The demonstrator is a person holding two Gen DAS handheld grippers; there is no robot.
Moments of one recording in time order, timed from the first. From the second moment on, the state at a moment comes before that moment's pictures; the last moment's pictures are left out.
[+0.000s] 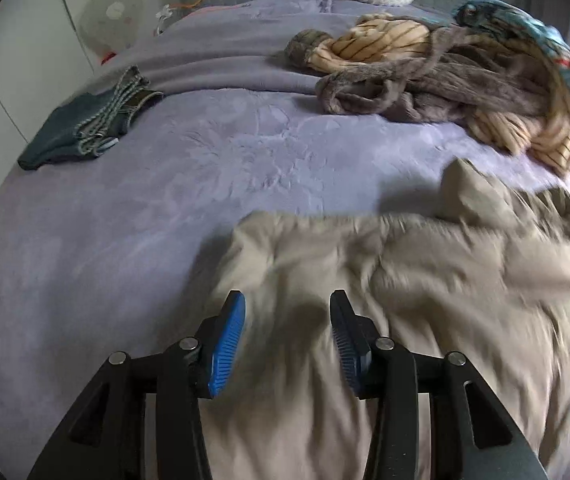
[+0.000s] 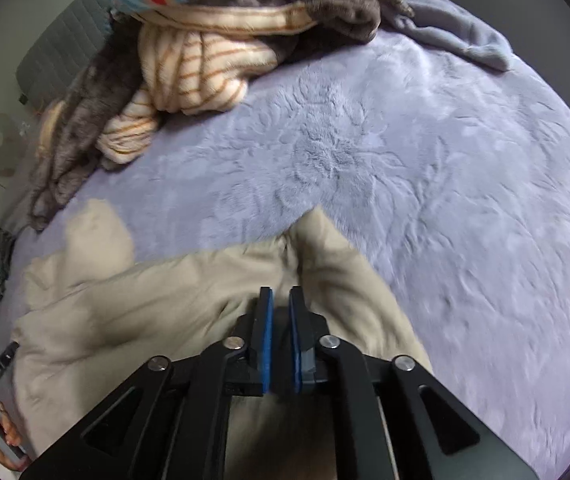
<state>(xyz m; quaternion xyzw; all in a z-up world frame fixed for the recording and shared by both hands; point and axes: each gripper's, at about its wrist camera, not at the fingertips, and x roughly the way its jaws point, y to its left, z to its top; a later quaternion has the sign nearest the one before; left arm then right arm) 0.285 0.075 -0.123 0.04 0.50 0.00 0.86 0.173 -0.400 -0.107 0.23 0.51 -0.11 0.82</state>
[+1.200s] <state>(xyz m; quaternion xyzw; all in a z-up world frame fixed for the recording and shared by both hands) 0.112 0.139 -0.166 -0.18 0.59 -0.01 0.78 -0.028 -0.350 -0.142 0.46 0.50 -0.04 0.73</state>
